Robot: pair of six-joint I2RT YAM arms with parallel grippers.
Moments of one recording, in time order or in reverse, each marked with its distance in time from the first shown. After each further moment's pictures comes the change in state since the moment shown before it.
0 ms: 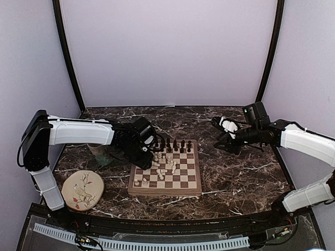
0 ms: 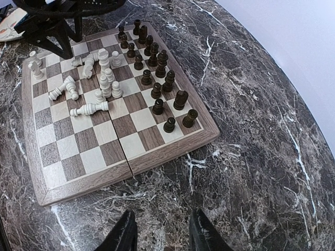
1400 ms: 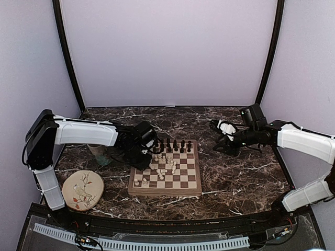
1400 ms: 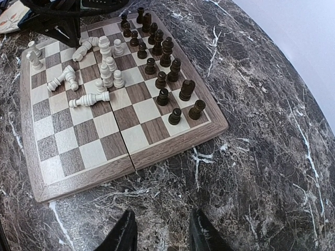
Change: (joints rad) left arm 0.000 0.059 0.005 -0.027 -0.035 -0.036; right arm 0.000 0.040 -0.007 0.003 -0.003 -0.011
